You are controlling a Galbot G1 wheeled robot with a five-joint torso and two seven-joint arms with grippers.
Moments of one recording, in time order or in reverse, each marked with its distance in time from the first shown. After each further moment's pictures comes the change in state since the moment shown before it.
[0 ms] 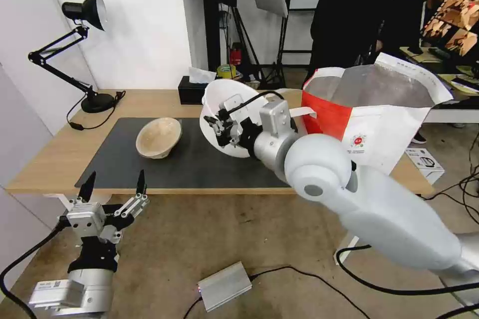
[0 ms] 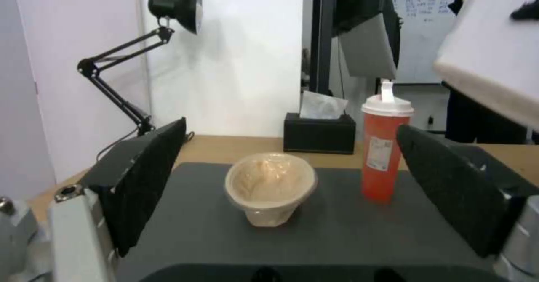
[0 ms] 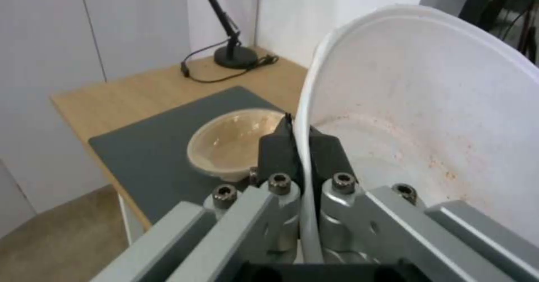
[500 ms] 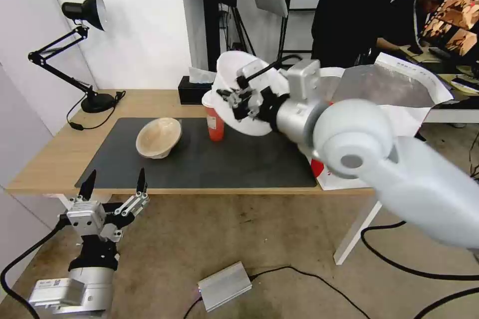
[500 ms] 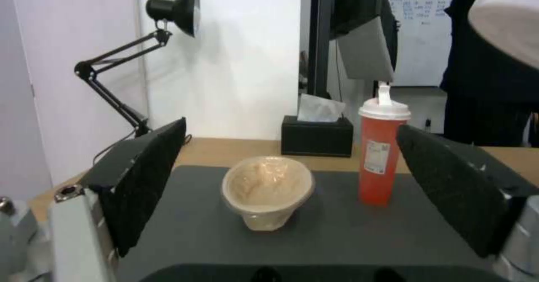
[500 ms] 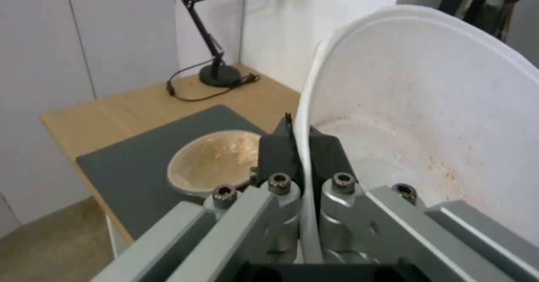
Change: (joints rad) left arm -0.009 0.005 0.003 0.001 -0.002 0.000 0.000; right arm 0.156 -0.126 0.034 0.024 0.192 0.000 0.020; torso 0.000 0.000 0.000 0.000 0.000
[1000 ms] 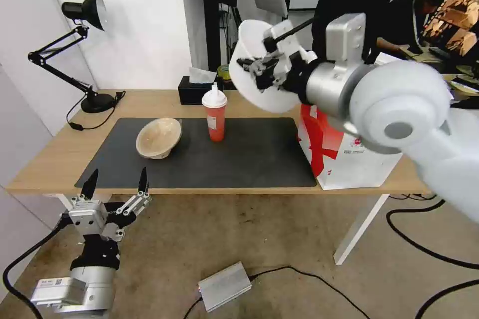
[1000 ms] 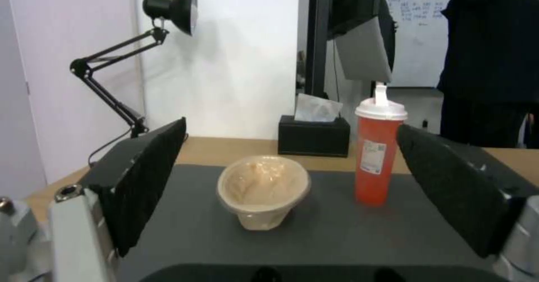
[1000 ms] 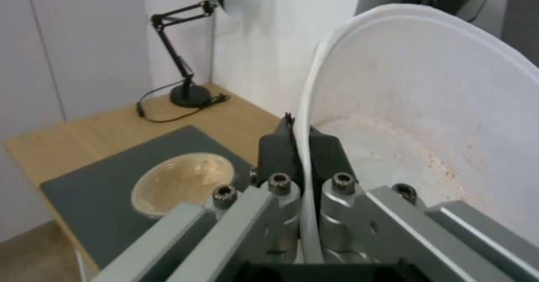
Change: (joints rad) left arm -0.005 -0.002 0.010 0.005 -0.001 0.000 0.000; right arm 0.111 -0.088 0.034 -0.020 0.093 0.000 0.001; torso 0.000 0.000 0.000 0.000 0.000
